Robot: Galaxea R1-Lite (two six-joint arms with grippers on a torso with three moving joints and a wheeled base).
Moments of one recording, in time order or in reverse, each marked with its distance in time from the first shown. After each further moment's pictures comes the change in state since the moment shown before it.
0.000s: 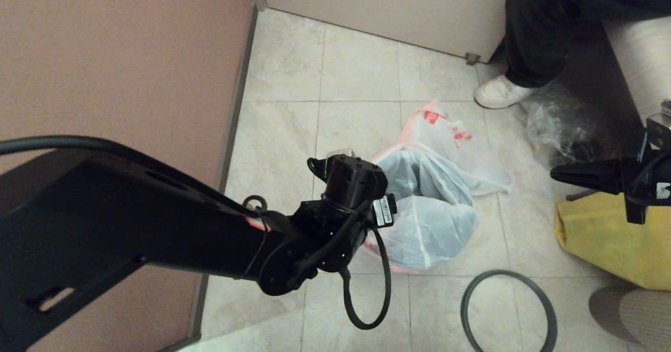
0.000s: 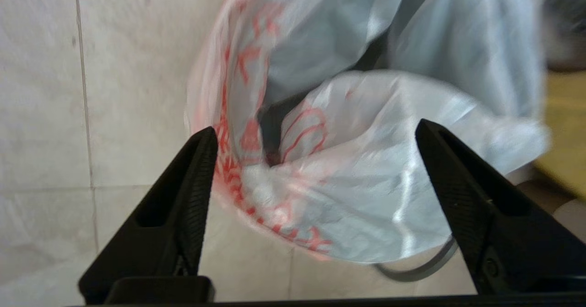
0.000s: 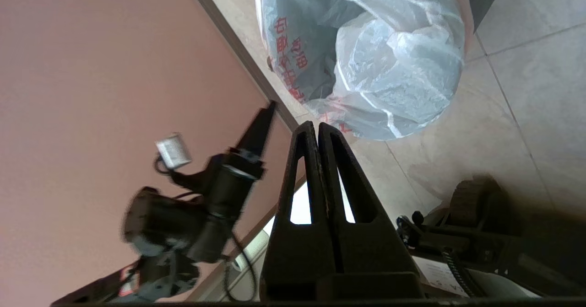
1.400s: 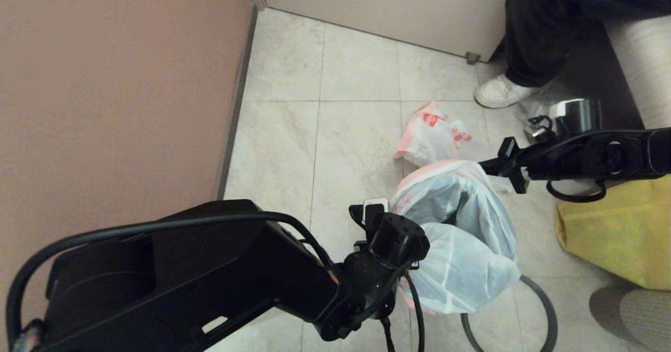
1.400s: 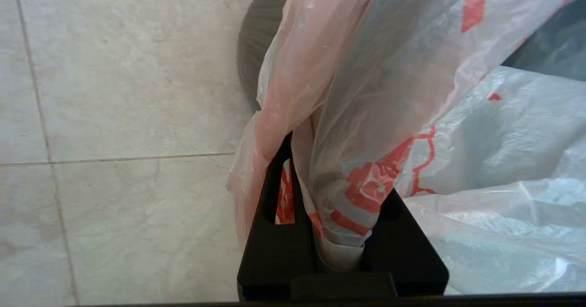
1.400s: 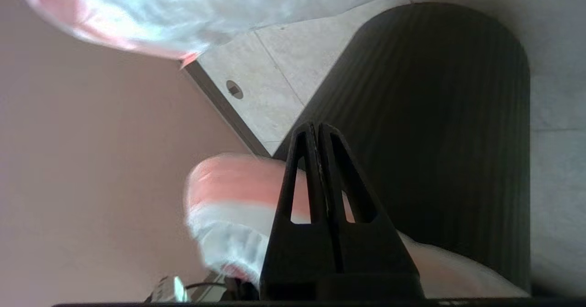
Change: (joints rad) left arm -0.095 0.247 -0.010 -0.166 0.082 0.001; right arm 0.059 0.676 -0.514 -0.053 -0.002 -0.073
